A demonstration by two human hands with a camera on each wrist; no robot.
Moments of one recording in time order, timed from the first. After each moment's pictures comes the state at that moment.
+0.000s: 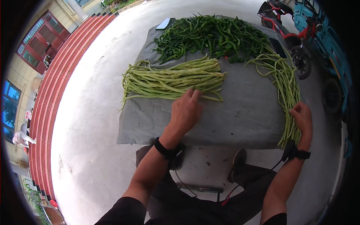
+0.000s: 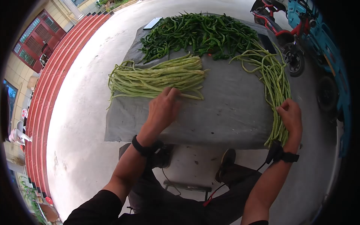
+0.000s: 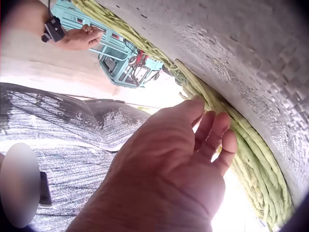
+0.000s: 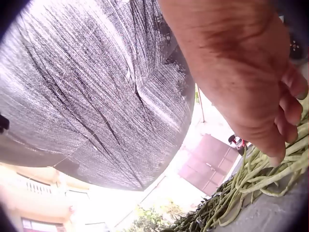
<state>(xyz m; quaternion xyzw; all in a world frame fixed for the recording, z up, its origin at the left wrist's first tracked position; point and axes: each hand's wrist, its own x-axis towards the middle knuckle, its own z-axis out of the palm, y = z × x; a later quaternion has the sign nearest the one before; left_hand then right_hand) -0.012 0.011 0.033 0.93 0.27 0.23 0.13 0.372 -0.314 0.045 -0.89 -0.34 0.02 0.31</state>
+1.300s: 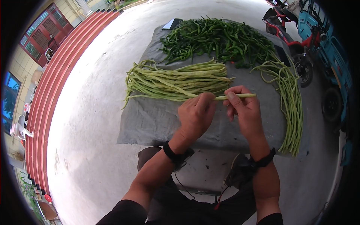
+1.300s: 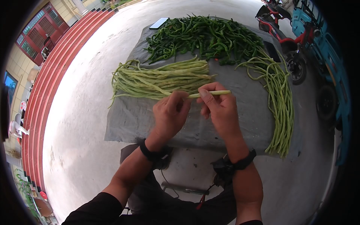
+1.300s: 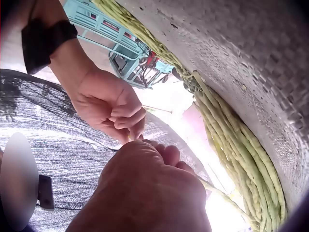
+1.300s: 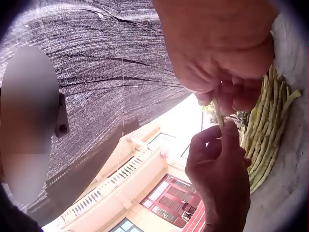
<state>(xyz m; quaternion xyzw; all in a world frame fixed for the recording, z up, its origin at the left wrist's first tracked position) 0.000 -0.005 0.046 0.84 0.21 0.47 0.14 0.149 -0.119 0.085 -0.55 -0.37 0.35 0.66</state>
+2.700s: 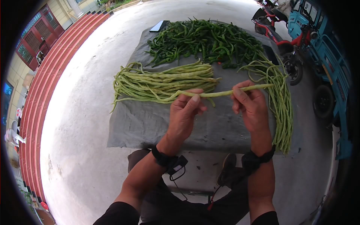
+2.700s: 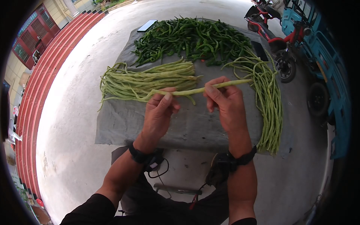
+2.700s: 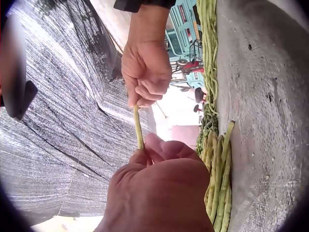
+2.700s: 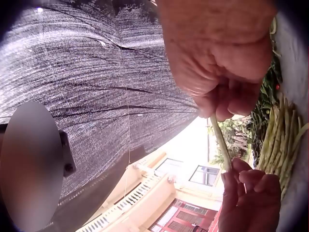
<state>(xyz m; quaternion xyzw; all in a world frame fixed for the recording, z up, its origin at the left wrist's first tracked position) 0.009 -0.010 0.033 0.43 0.13 0.38 0.81 0.195 -0.143 0.095 -0.48 -0.34 0.36 0.73</state>
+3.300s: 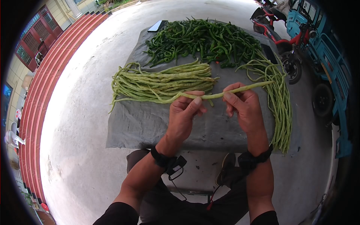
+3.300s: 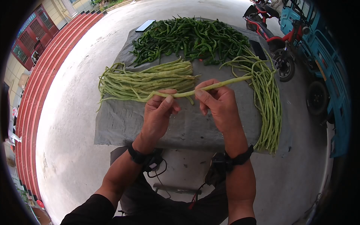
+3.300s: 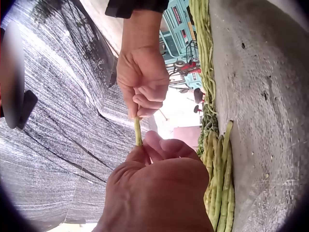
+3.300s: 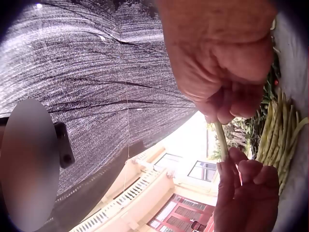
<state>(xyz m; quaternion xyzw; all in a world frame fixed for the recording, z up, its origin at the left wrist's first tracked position) 0.009 -0.014 0.032 0.47 0.12 0.37 0.80 0.188 -0.139 0.092 -0.49 -0.35 0.39 0.70</state>
